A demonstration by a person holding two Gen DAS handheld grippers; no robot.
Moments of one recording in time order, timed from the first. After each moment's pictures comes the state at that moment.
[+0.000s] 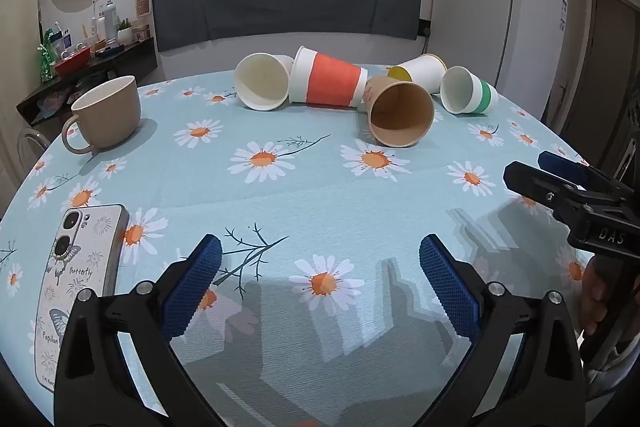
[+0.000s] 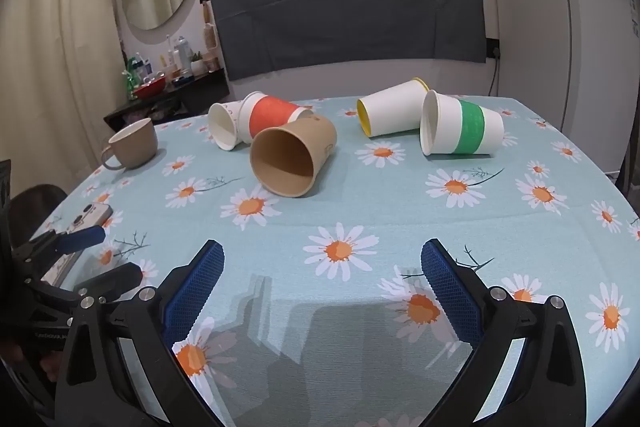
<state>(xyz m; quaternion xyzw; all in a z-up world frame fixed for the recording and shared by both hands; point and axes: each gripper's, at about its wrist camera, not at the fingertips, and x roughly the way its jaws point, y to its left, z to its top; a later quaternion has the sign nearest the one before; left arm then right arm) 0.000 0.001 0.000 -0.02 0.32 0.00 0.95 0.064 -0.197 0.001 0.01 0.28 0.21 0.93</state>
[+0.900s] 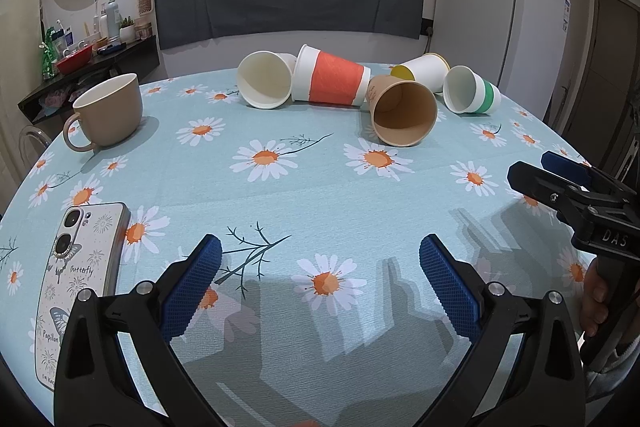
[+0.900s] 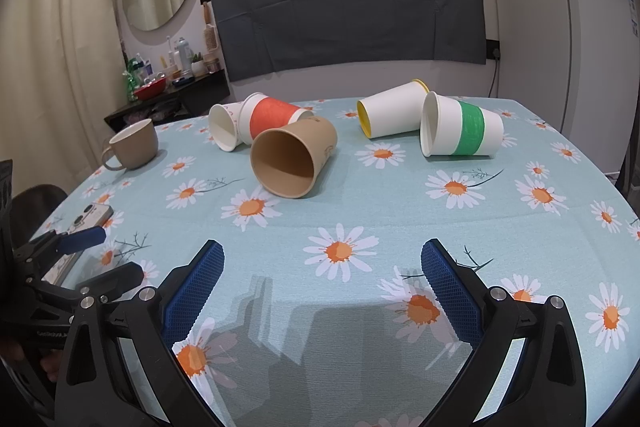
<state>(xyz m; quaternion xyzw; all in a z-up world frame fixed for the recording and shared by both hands) -0.001 0.002 -0.001 -0.02 0.32 0.01 0.95 0.063 -0.197 0.001 0.01 0.28 0.21 0.94</state>
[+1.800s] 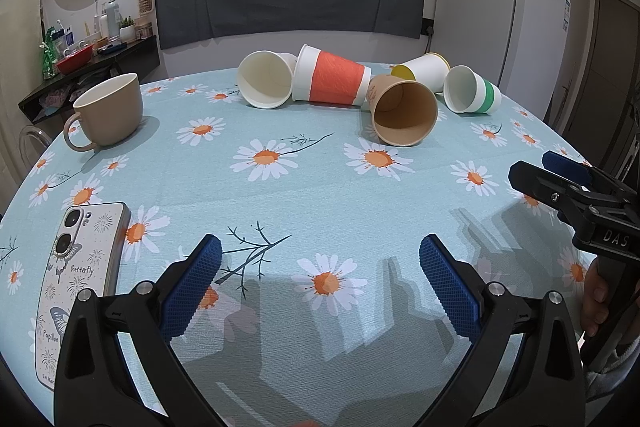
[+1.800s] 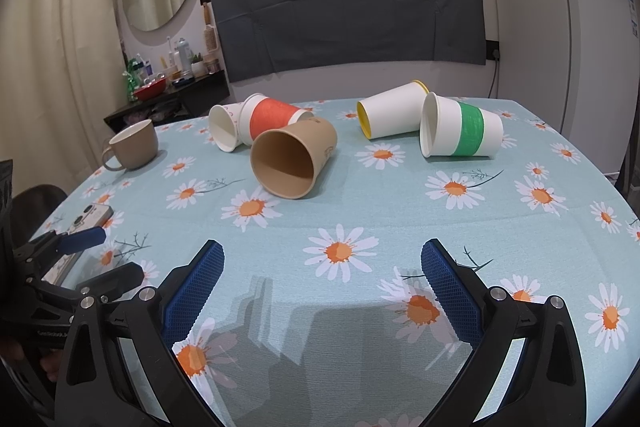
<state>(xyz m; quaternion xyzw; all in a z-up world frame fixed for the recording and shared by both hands) 0.000 0.005 -0.005 -0.02 0.32 0.01 0.95 0.063 -0.198 0.002 0.01 0.28 0.21 0.94</state>
